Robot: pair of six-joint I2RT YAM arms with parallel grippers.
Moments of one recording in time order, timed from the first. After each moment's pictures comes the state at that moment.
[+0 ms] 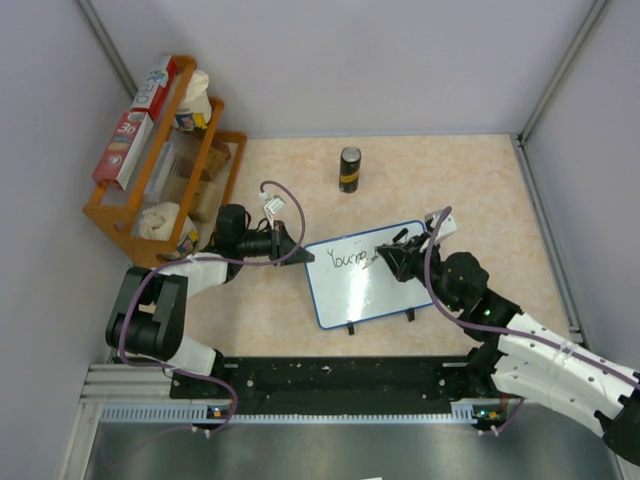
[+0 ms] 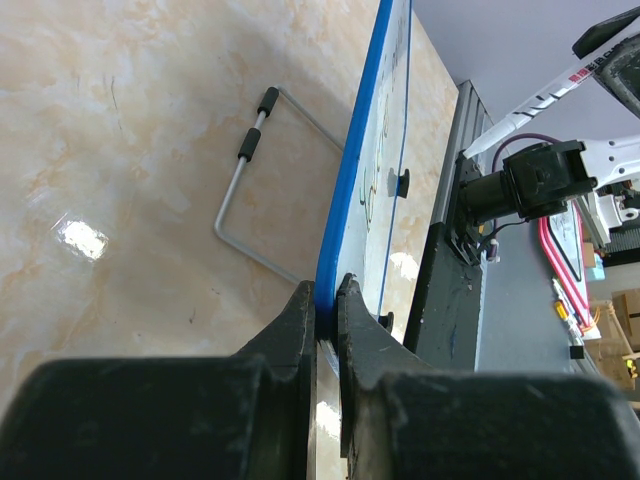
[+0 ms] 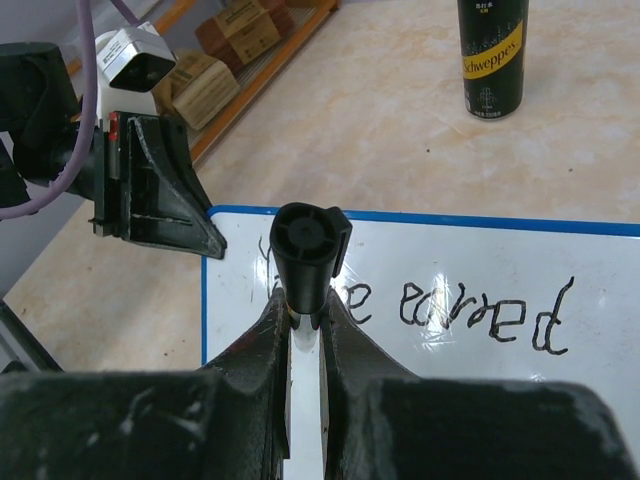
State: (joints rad) left arm -0.23 1.50 0.63 0.39 1.08 -0.39; right arm 0.80 0.75 0.47 0.19 0.17 0.40
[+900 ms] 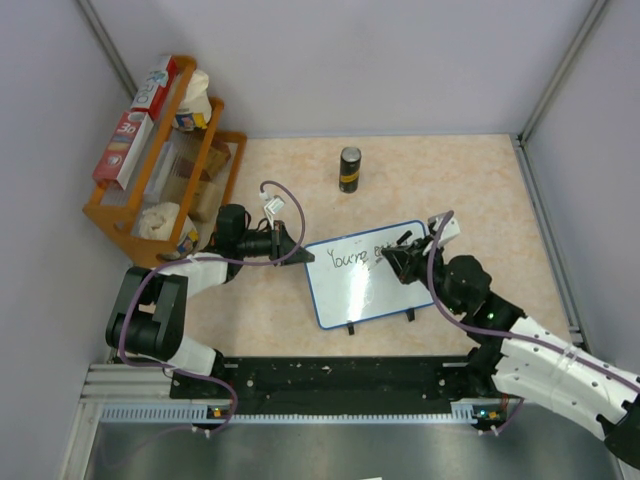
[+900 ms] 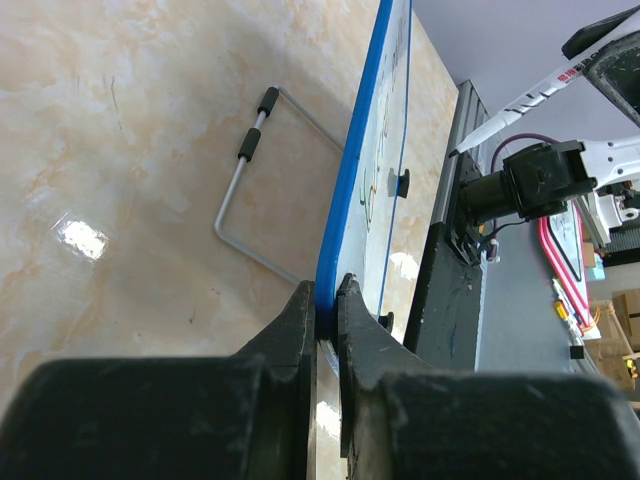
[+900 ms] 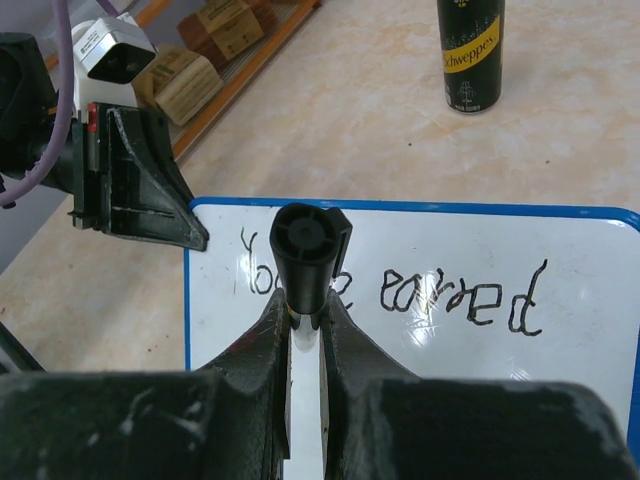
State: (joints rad) left arm -0.23 1.50 0.63 0.39 1.08 -0.39; right arm 0.81 0.71 0.45 0.15 0.19 0.38
